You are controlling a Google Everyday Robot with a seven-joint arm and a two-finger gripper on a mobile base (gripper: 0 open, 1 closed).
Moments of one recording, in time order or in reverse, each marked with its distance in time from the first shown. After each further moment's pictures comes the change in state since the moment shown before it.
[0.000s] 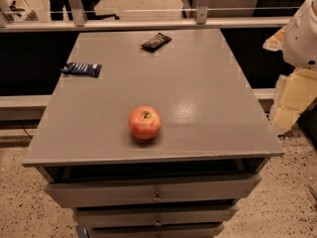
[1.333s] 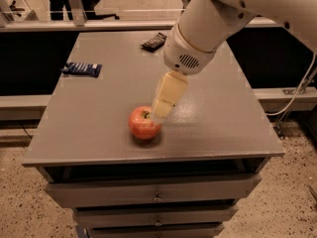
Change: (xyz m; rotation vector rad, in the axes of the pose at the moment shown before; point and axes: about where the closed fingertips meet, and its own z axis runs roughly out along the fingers) arm -0.192 -0.001 0.092 -0.107 -0.290 -0.064
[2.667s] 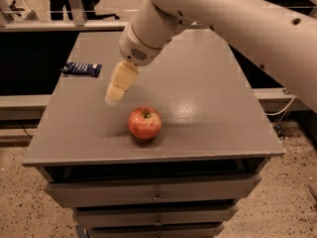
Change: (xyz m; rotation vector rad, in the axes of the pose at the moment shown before) arm -0.089 -0.051 0.072 0.019 -0.157 -0.035
